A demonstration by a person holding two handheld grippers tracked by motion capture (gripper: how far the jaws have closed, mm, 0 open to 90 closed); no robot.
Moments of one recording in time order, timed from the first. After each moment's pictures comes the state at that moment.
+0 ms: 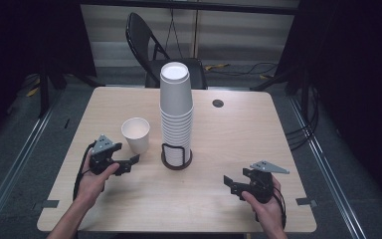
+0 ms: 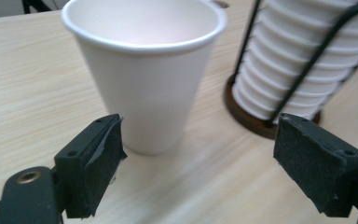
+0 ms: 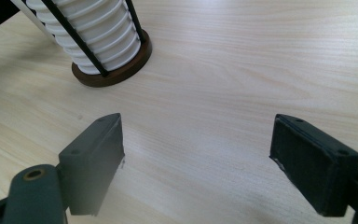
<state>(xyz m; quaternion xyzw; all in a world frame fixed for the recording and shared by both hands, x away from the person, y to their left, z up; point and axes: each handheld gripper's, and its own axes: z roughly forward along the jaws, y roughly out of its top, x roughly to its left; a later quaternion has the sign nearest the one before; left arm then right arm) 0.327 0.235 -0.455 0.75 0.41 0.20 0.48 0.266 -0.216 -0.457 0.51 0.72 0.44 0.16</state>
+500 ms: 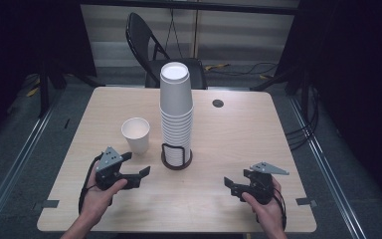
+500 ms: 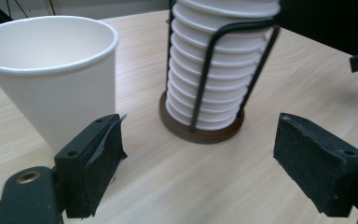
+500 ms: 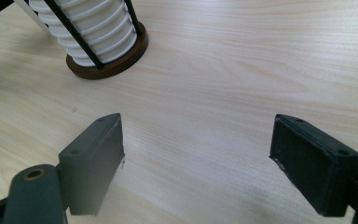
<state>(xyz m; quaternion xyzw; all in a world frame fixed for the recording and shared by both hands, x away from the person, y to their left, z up) 0.278 0.200 -0.442 0.75 0.38 0.19 0.51 0.264 -0.217 -0.461 0.51 0.72 0.43 0.16</state>
